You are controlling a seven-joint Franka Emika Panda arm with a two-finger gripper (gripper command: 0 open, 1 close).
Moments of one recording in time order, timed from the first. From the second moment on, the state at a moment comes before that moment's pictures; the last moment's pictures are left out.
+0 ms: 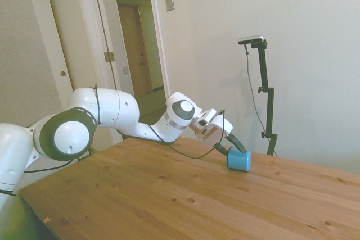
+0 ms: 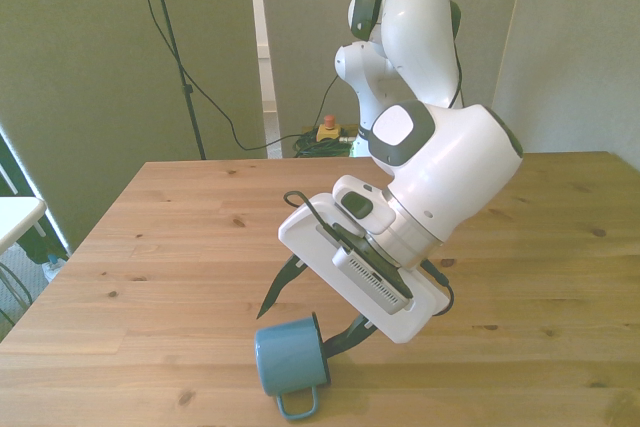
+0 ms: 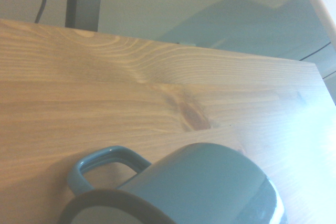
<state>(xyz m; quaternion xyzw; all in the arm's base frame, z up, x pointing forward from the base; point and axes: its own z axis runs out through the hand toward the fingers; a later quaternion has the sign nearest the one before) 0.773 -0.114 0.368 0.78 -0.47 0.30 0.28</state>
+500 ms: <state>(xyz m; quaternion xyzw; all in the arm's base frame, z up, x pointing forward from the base) 0.774 -0.116 0.367 0.78 -0.47 0.30 0.28</state>
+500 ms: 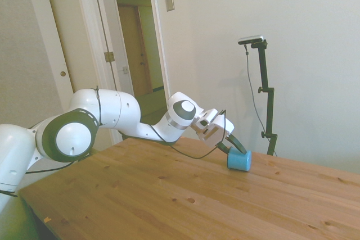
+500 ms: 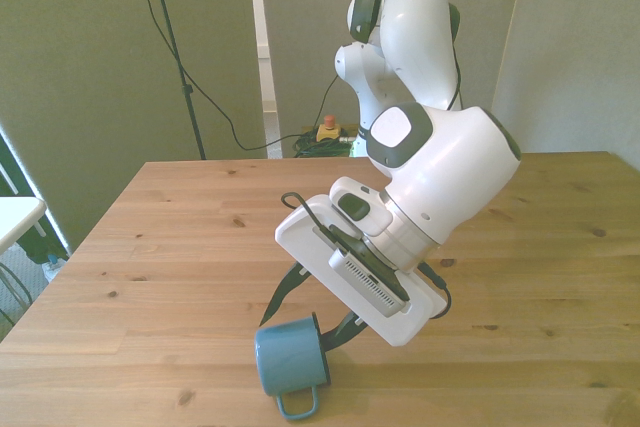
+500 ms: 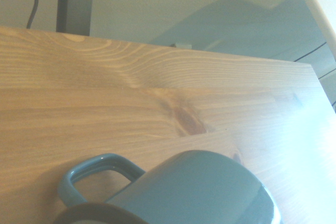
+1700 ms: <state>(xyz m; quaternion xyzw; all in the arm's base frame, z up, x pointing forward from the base) 0.776 -0.102 0.371 0.79 -0.50 0.28 0.24</state>
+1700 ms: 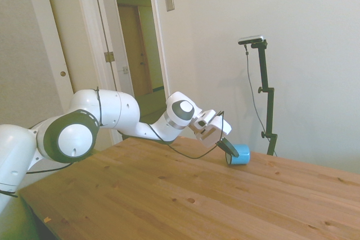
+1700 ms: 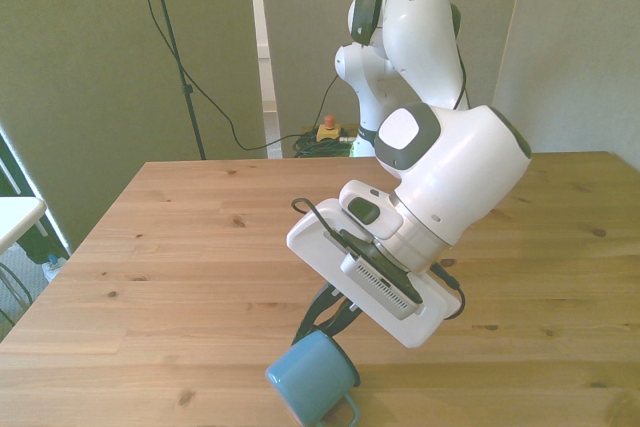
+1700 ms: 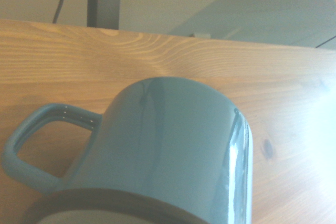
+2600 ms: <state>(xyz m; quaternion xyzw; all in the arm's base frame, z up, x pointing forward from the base) 0.769 -0.125 0.429 0.83 -0.55 0.14 0.02</state>
